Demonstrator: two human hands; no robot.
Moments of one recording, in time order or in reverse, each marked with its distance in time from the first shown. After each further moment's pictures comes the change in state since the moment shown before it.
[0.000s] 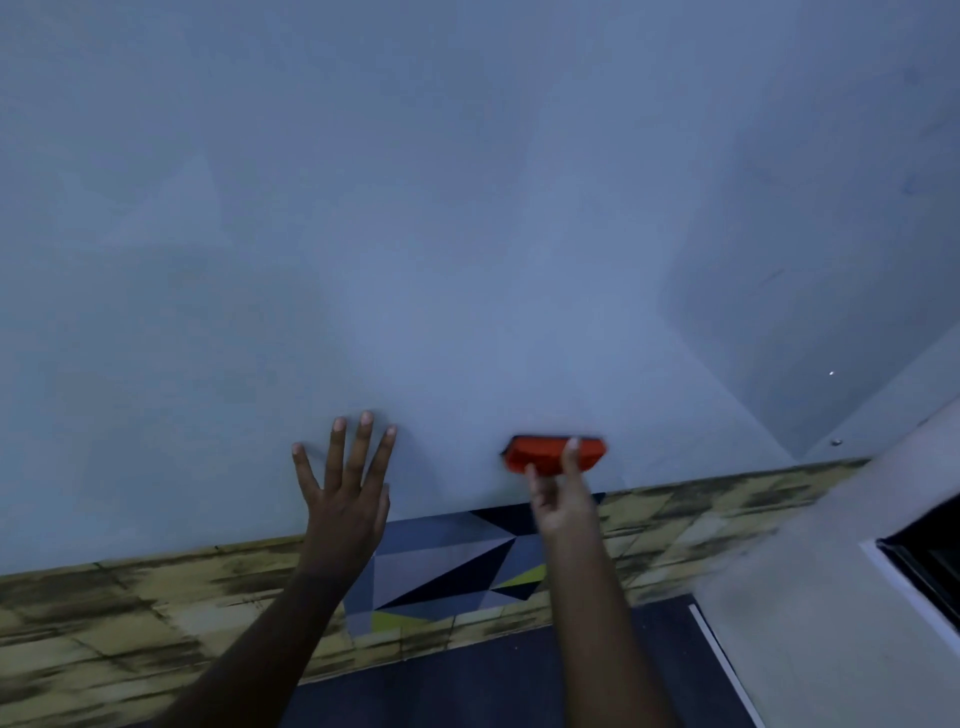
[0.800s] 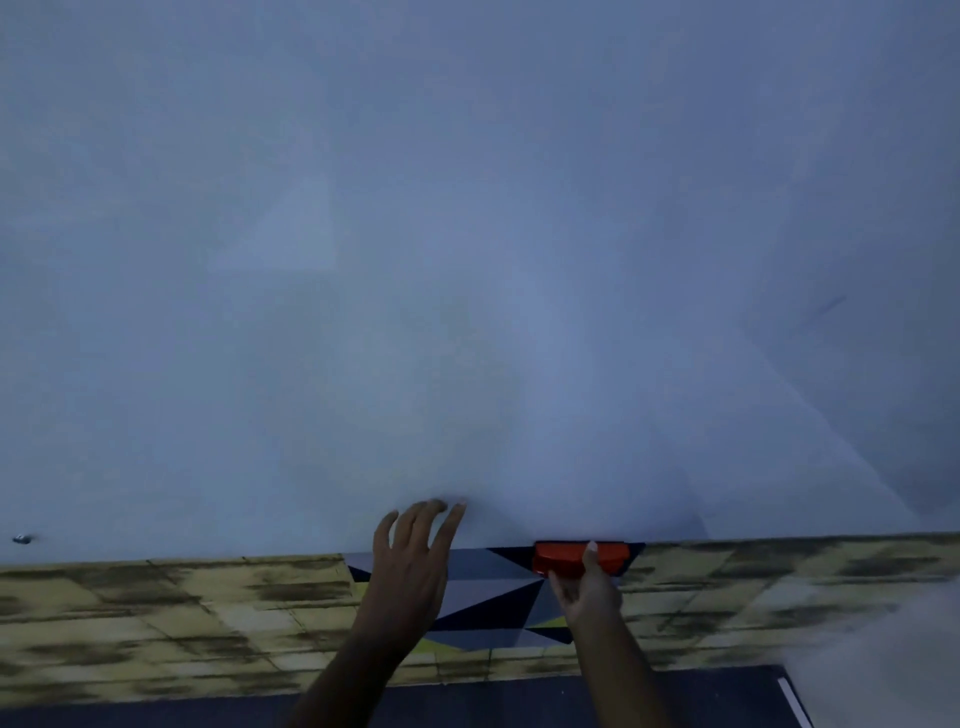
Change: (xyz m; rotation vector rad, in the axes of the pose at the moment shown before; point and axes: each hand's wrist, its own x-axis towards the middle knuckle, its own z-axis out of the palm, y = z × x) left_hand -0.013 0.079 0.011 -0.057 -0.282 -0.005; right_hand 0.117 0.029 -0.079 -0.167 0.210 0.235
